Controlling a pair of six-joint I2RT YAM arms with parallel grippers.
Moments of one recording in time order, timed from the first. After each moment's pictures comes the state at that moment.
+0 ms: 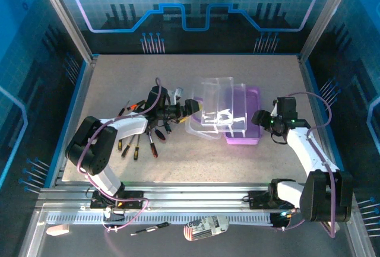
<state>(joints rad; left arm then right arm) -0.42 1.67 0.85 0.27 0.67 -0.89 -0.05 1.16 0.70 -0.51 -0.16 0.44</state>
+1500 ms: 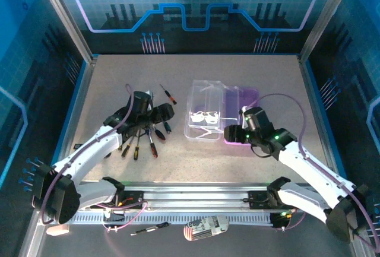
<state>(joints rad) -0.41 1.17 0.81 -0.45 0.04 -0.77 0.55 0.97 0.68 -0.61 -0.03 0.51</state>
